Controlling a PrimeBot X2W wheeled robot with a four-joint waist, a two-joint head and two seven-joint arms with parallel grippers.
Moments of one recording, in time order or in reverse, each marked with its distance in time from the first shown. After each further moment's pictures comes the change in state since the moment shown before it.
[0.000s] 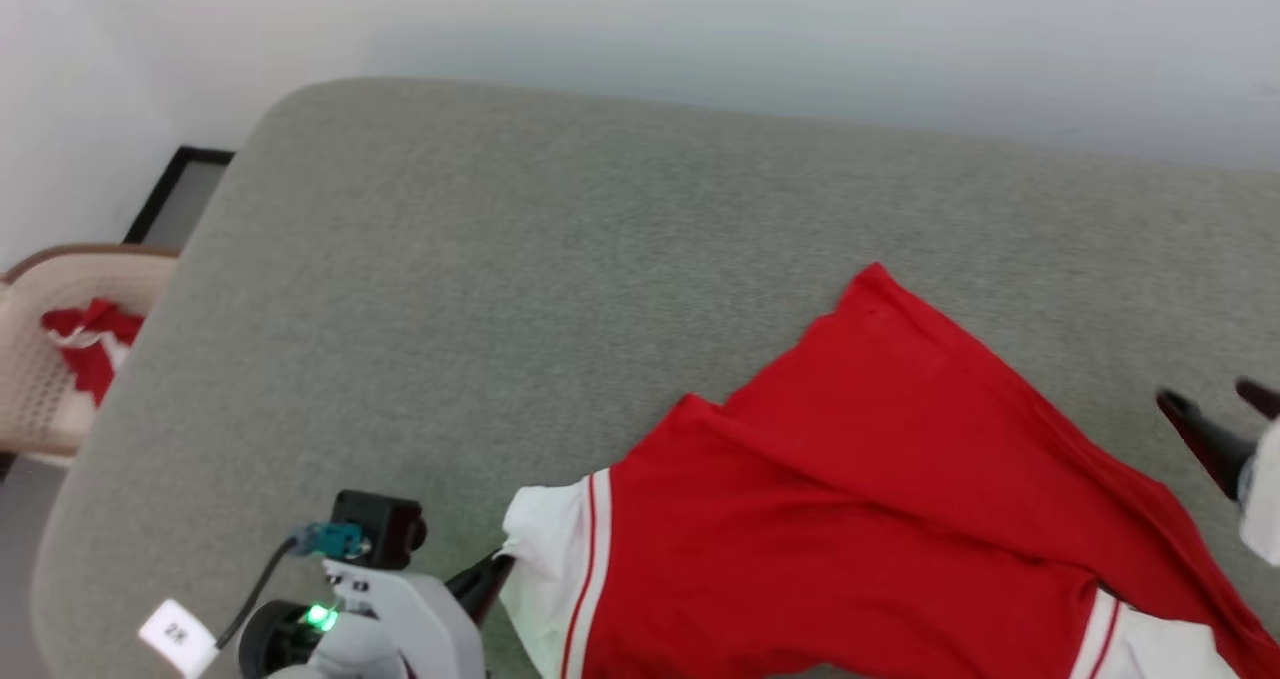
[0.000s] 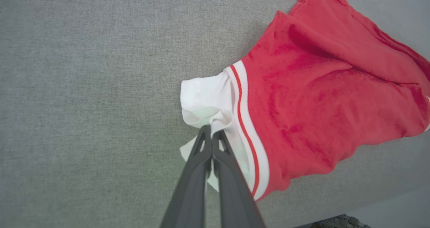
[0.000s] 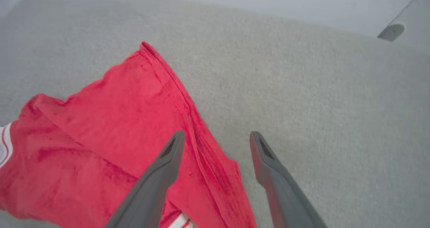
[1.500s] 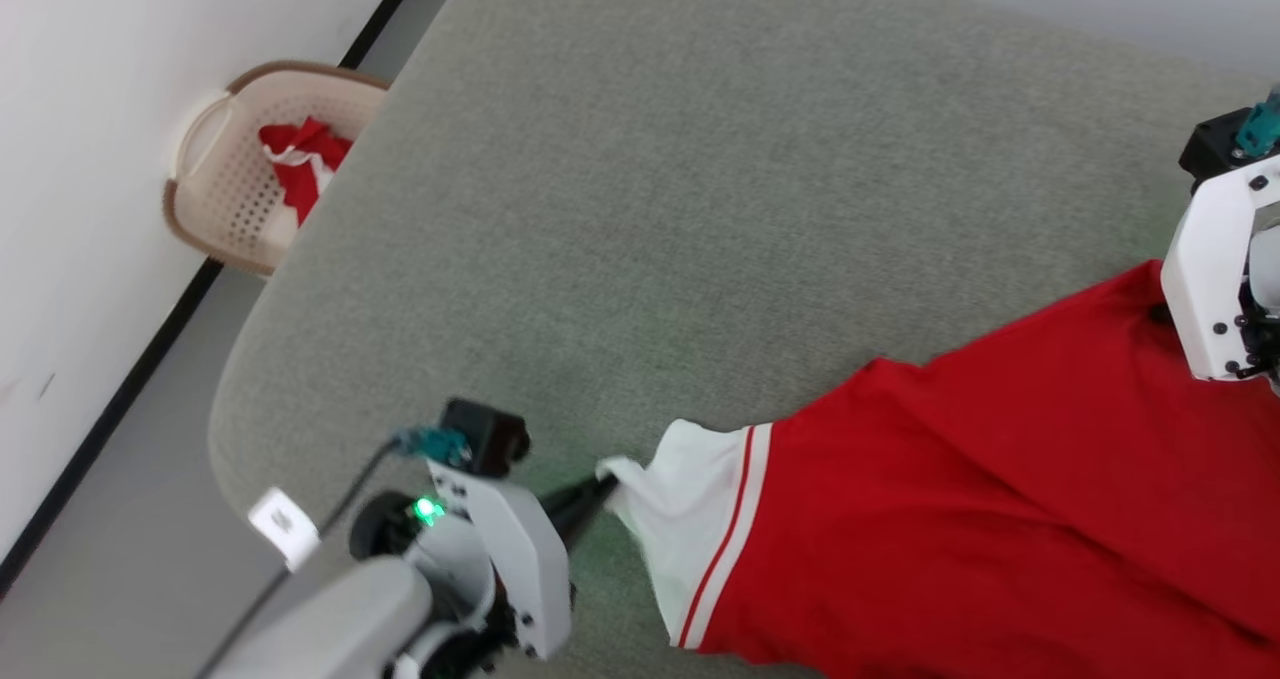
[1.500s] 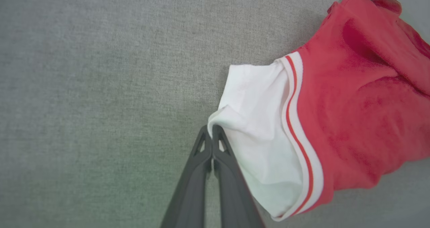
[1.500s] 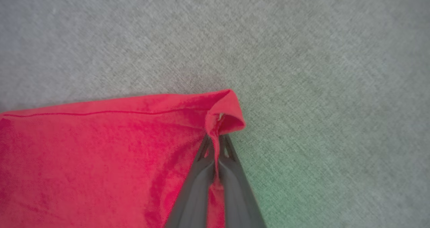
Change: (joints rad) left arm -0.212 -0.202 -0.067 0.245 0.017 -0.219 0.000; right arm -0.799 -0.215 0.943 0.839 0.347 0.000 -0.047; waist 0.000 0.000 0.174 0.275
